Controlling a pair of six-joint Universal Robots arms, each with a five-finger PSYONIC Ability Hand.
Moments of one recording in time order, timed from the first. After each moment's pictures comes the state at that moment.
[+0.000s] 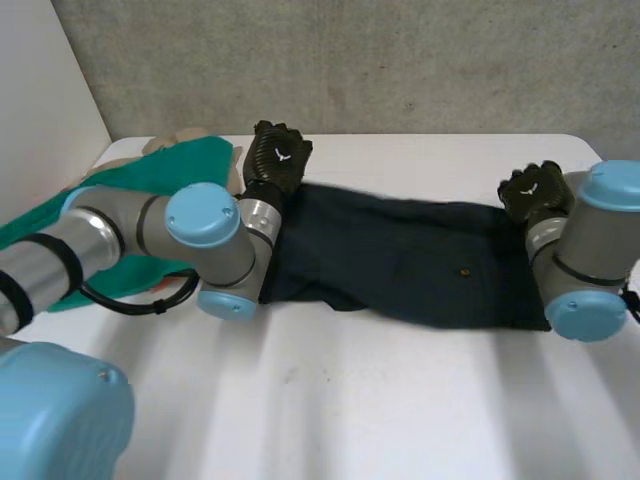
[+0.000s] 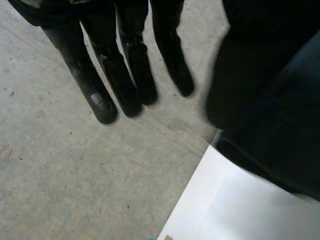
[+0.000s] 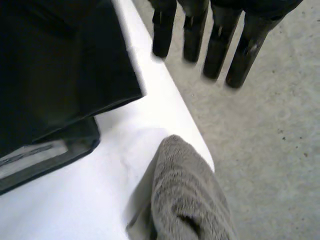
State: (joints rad) left arm 4.14 -2.59 -0.82 3.63 -1.60 3.82; right arm 1.81 -0.86 1.27 -0.27 1.65 2.33; left_hand 0.93 0.96 0.96 0.96 0.78; right_hand 0.34 0.41 0.42 0.44 0.27
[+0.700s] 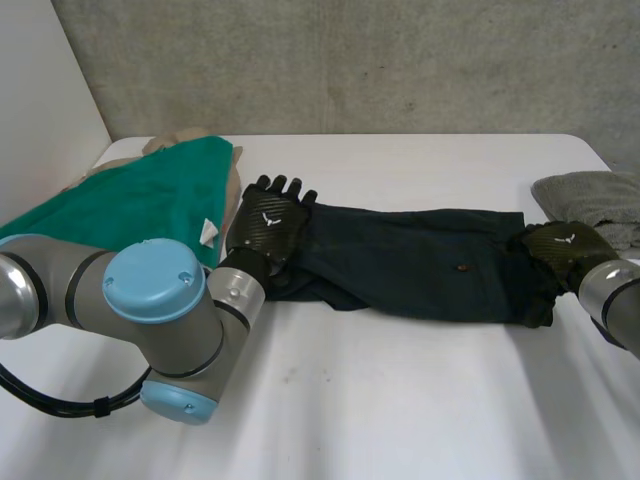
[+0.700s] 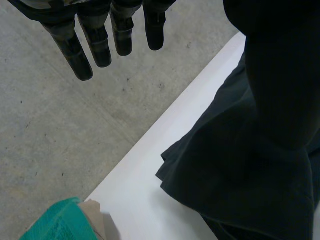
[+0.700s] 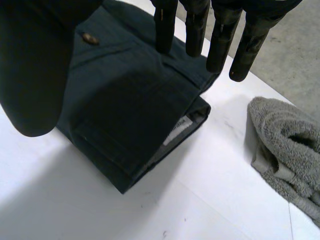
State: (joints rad) left arm 4.09 -2.16 -1.52 3.68 -1.60 3.60; right arm 1.68 -1.22 1.66 0.01 1.41 2.68; left_hand 0.19 0.20 0.21 0.20 0.05; right_hand 0.25 0.30 0.30 0.30 0.13
